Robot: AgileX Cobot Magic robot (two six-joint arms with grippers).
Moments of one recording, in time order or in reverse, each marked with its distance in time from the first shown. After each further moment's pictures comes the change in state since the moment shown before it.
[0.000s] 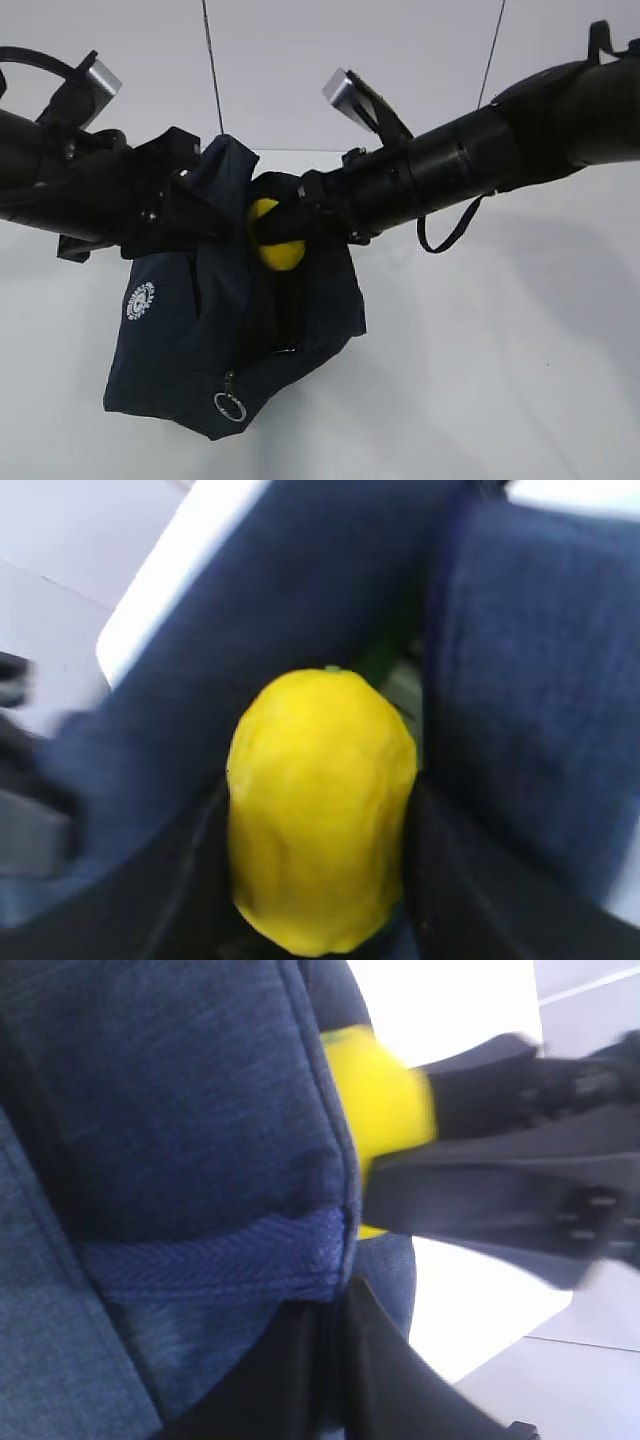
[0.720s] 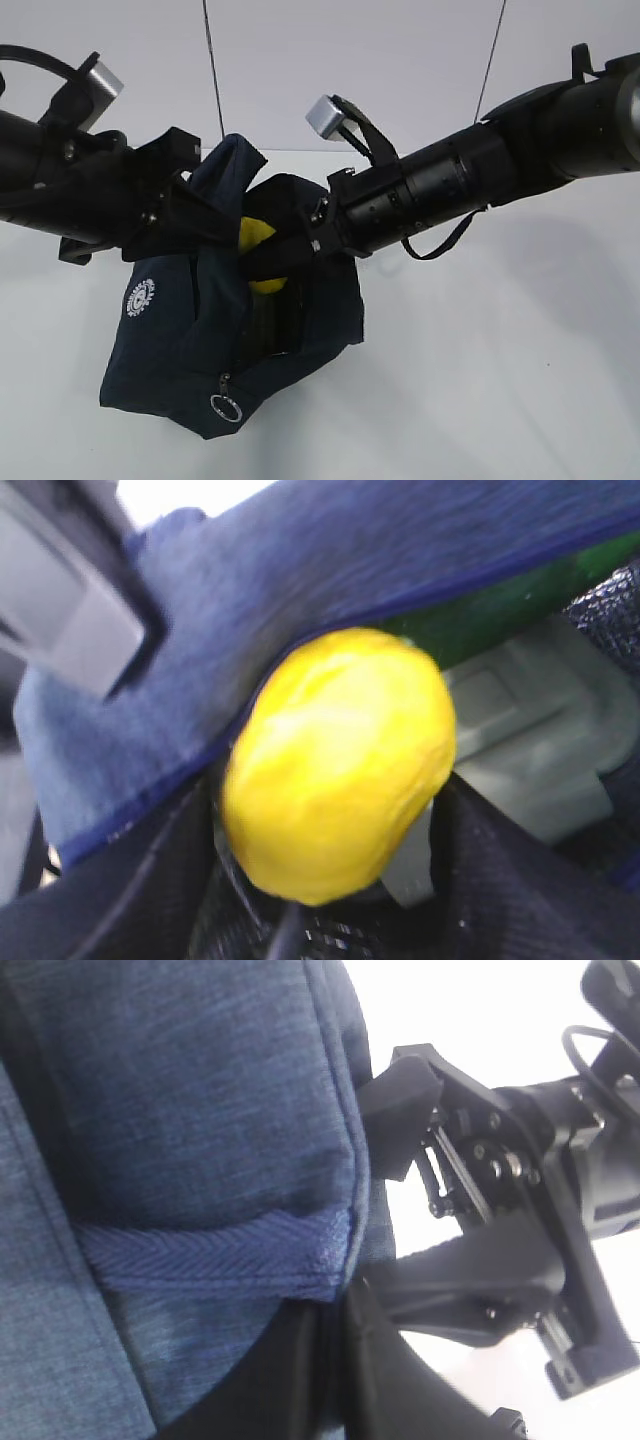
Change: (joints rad) left arm 0.000 0.000 0.000 -0.008 0.021 0.002; right arm 0.000 0.046 0.000 0.034 0.161 -0.390
